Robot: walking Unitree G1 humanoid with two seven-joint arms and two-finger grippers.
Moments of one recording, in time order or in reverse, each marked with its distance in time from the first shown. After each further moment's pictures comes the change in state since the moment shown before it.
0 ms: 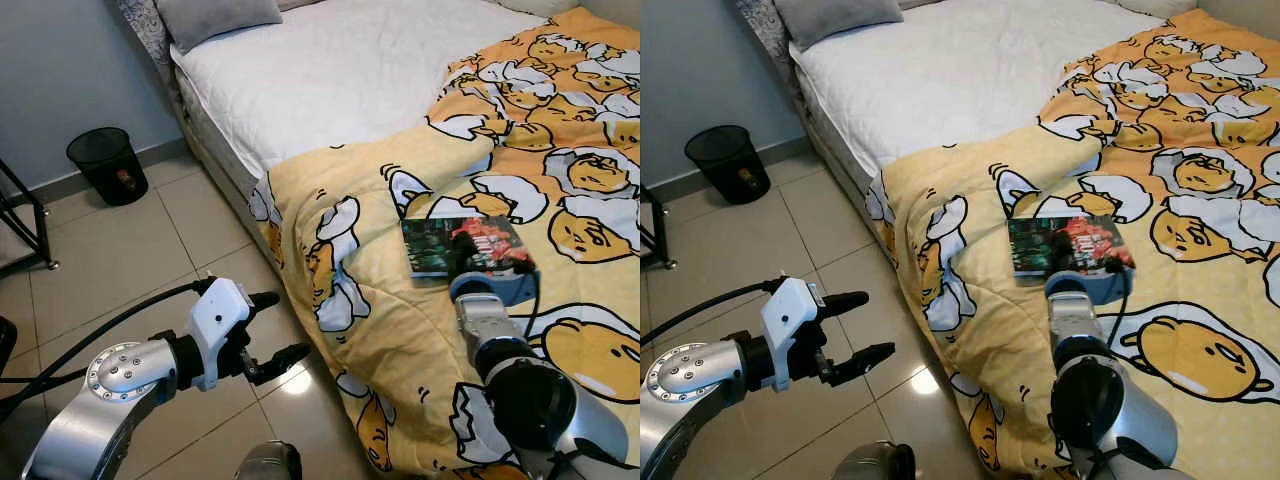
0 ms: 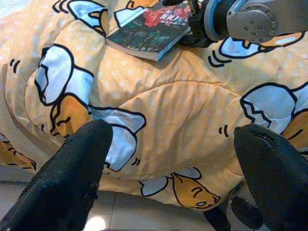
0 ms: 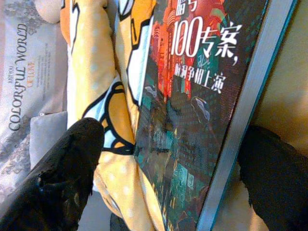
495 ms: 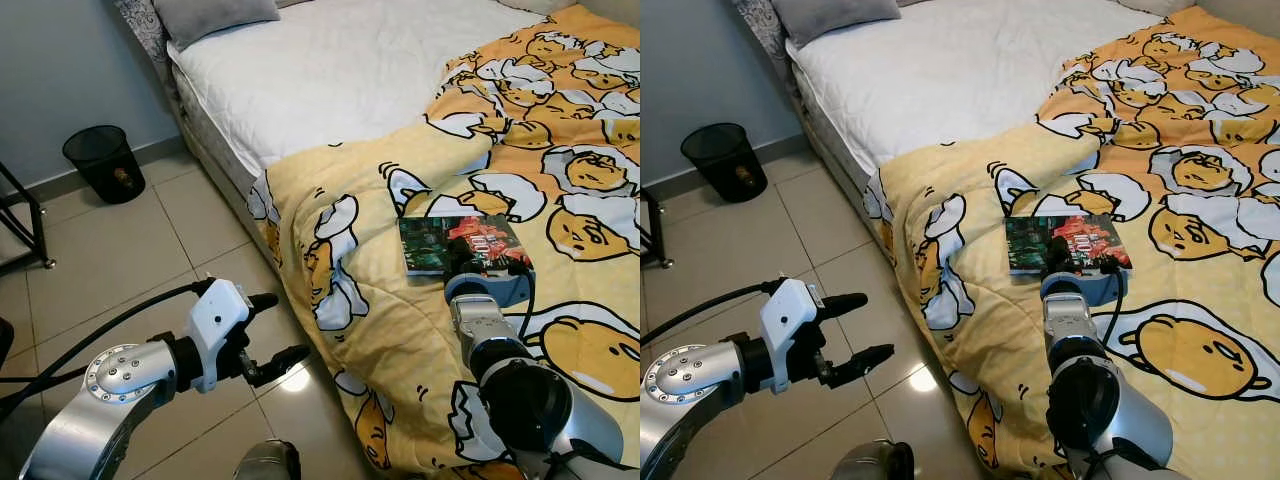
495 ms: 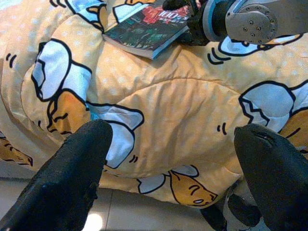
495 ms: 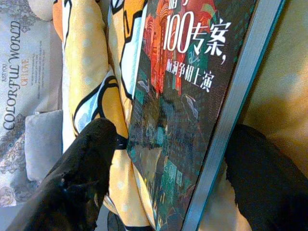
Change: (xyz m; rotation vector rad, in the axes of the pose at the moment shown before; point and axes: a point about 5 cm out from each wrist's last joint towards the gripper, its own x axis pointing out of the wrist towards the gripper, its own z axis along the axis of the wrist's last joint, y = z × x) left arm -0.001 -0.001 -0.001 -0.010 0.011 0.004; right arm -0.001 -0.001 -0.008 0.003 0.012 -0.009
